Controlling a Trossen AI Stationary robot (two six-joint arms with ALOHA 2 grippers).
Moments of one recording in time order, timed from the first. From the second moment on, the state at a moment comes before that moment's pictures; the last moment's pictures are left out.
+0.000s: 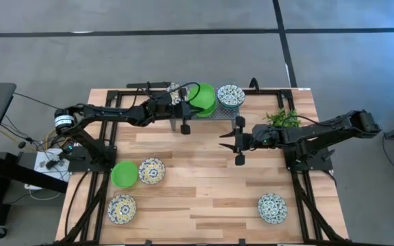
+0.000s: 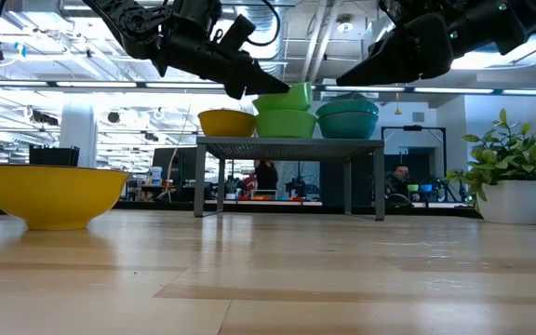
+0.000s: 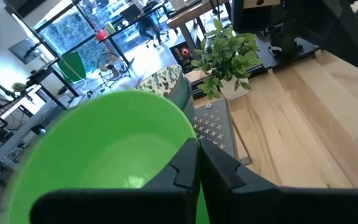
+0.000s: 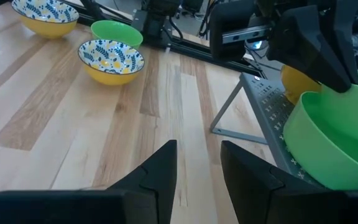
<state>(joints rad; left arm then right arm) 0.31 1.57 0.91 0.46 0.11 0.59 0.06 1.13 0.55 0.24 0.21 -0.29</state>
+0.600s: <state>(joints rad) 0.31 1.57 0.91 0.46 0.11 0.59 0.06 1.13 0.55 0.24 0.21 -0.29</state>
